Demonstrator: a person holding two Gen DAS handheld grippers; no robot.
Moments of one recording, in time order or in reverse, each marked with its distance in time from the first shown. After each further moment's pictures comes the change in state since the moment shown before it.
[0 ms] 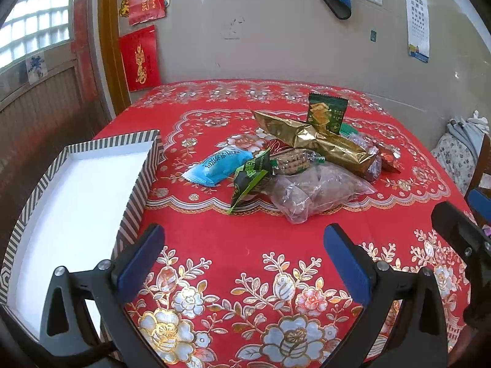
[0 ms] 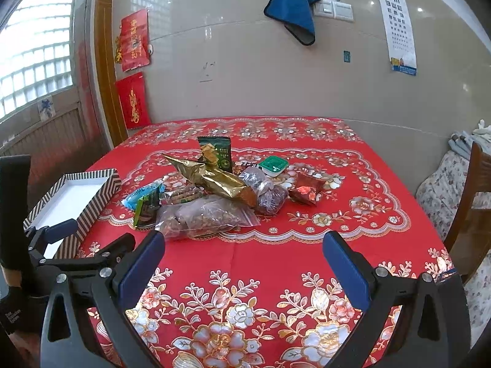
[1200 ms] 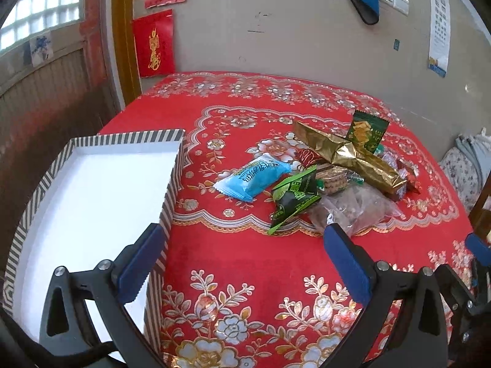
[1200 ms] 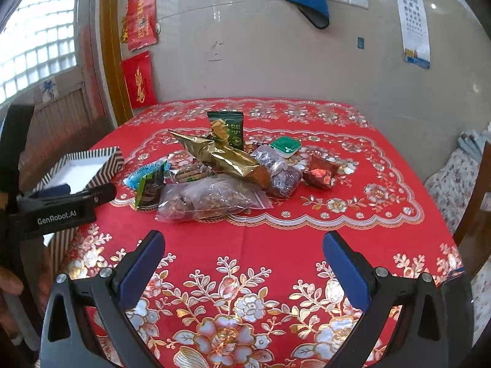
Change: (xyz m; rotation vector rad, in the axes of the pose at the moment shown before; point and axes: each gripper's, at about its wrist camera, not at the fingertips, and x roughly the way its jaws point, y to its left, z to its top) left arm 0.020 0.044 0.025 -0.060 0.052 0.005; right arm 0.017 0.013 -0.007 -0.051 0.083 0.016
